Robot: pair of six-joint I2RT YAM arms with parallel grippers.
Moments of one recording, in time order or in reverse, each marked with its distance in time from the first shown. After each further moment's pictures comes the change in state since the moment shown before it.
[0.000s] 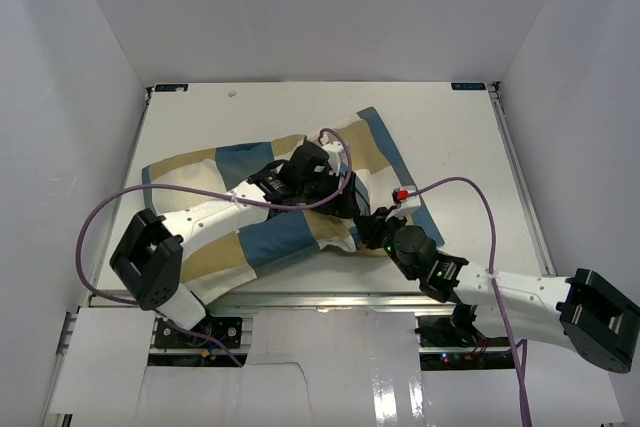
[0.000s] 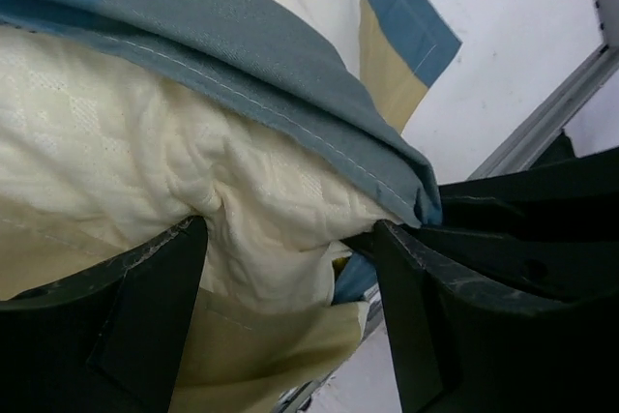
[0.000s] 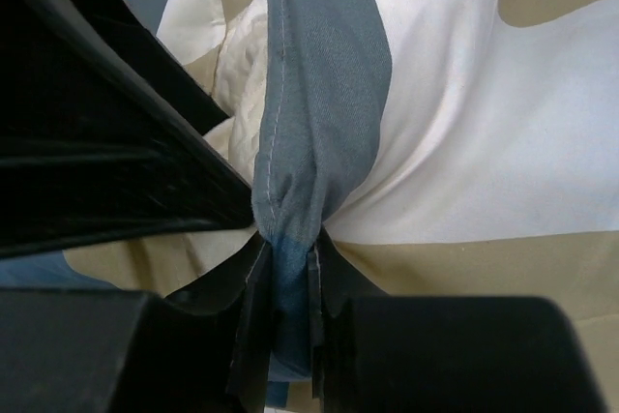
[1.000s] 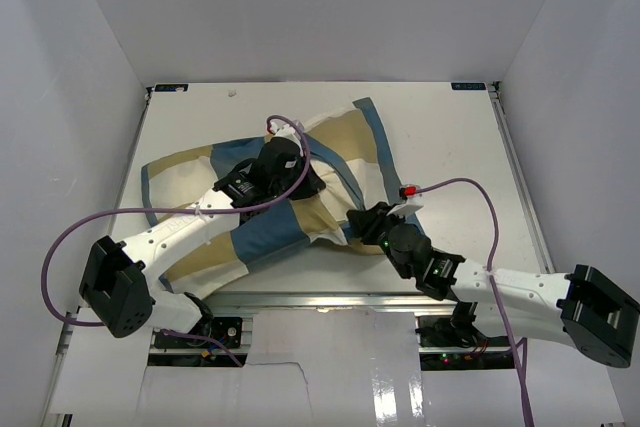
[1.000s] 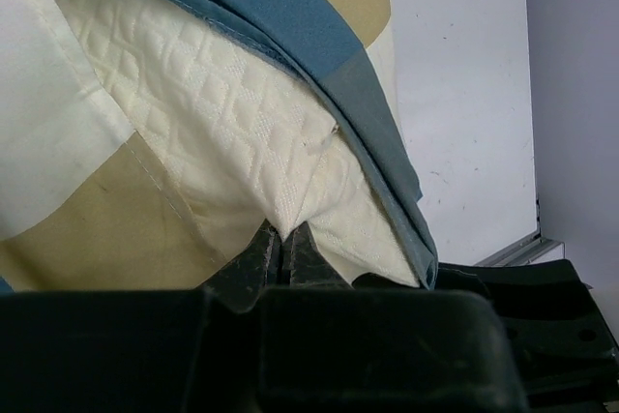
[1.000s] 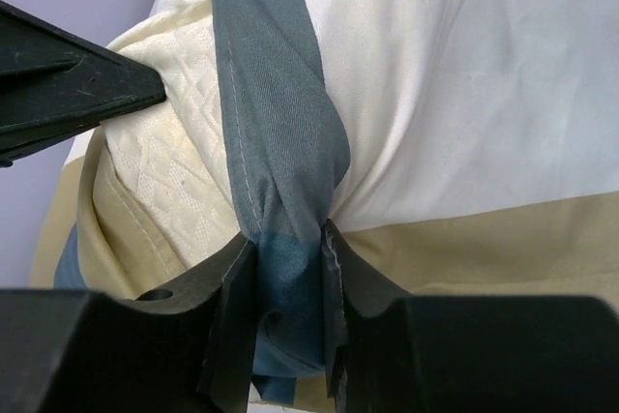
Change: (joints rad) left arm 0.068 -0.167 -0.048 -0.025 -0.299 -0.276; right arm 0.031 0.036 0.061 -0.040 0.095 0.234
